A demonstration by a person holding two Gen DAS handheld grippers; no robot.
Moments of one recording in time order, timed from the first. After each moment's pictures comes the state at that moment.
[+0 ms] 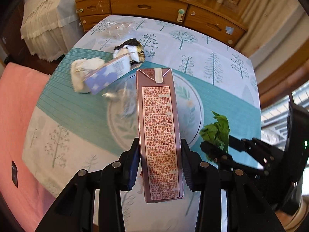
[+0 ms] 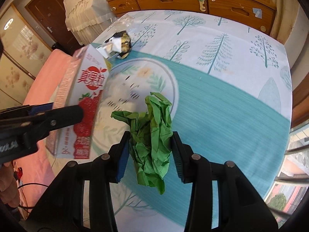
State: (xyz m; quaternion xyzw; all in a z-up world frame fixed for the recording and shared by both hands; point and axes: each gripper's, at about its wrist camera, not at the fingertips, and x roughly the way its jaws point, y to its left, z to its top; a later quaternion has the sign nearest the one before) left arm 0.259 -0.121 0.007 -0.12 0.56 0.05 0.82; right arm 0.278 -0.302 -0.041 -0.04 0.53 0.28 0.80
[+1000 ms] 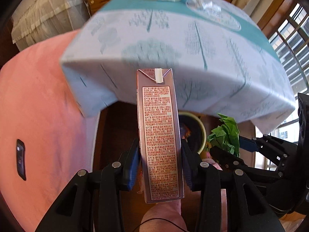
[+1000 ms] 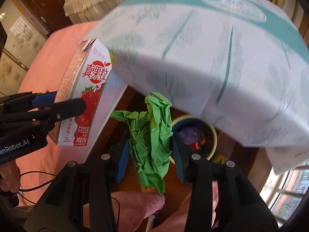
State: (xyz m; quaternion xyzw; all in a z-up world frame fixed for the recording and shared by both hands) left arm -0.099 0.082 -0.125 -0.06 0.59 -0.03 0.80; right arm -0.106 -0.076 -0.160 -0.04 0.57 0.21 0.80
